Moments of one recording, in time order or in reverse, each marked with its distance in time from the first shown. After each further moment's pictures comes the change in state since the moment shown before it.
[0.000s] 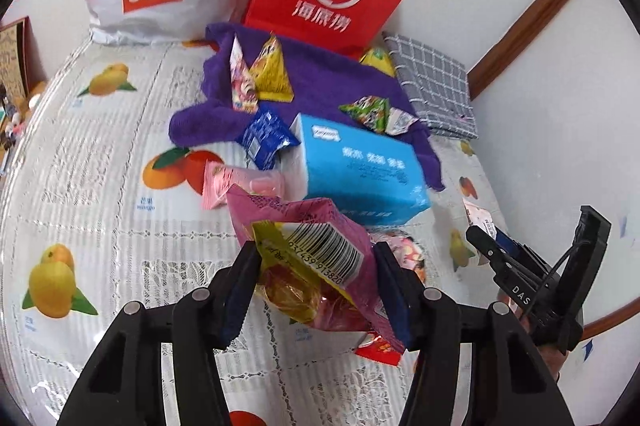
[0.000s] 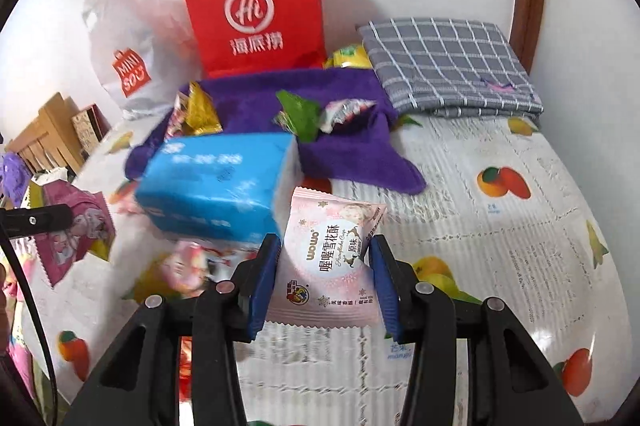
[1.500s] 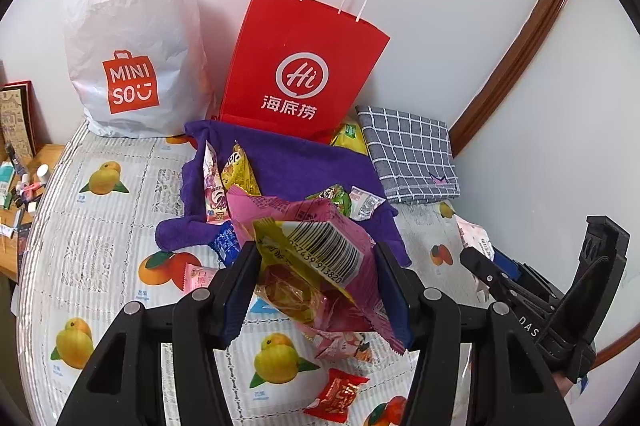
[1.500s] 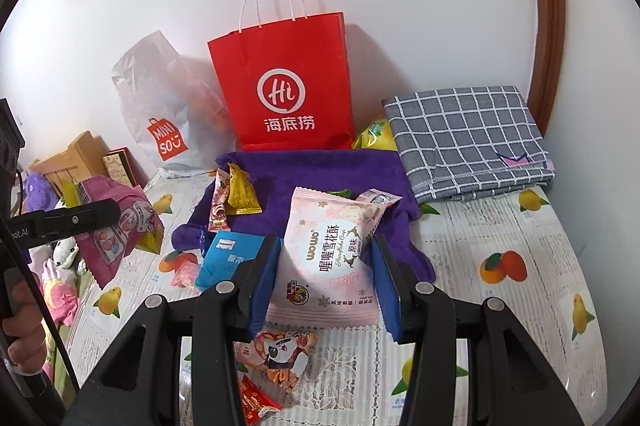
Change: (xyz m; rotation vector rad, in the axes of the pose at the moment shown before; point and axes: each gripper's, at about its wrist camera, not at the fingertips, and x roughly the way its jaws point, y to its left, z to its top) left arm -0.044 -0.061 0.061 0.019 -0.186 0.029; right arm -0.051 0.009 0.088 -0.017 -0.102 0.101
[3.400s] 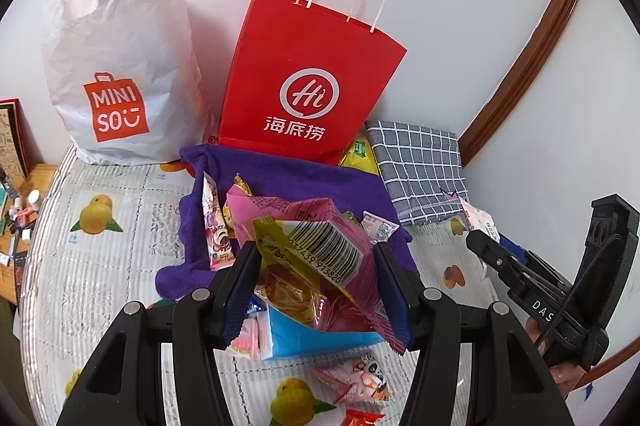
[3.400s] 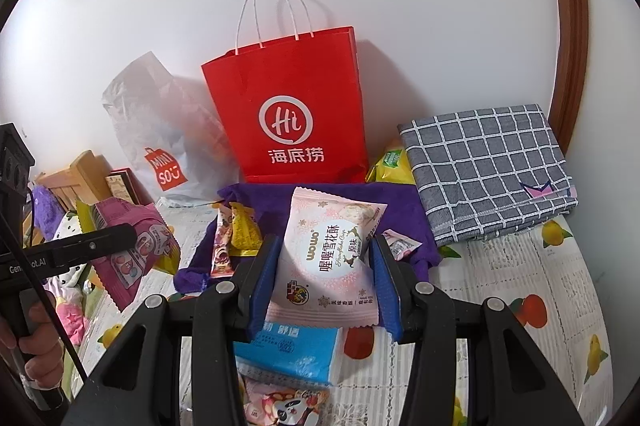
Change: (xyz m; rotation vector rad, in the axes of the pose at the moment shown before) left arm 0.042 0.017 0.041 0.030 0.001 -0.008; right arm 0.042 0.005 0.053 0.021 -0.033 0.030
